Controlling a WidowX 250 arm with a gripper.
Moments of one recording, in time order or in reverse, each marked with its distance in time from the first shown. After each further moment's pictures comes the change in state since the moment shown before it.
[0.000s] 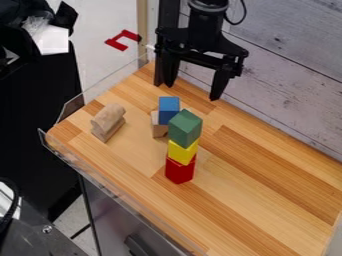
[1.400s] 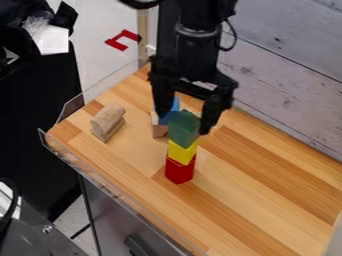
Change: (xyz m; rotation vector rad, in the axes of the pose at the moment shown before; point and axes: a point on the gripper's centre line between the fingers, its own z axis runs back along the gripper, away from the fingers) arm -0.050 0.003 -0.010 -0.101 0.155 -0.240
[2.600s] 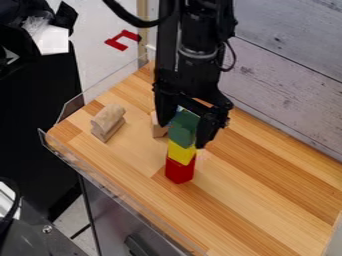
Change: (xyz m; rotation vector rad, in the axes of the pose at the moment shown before) arm 0.012 -0.008 -0.025 0.035 -0.023 -0.099
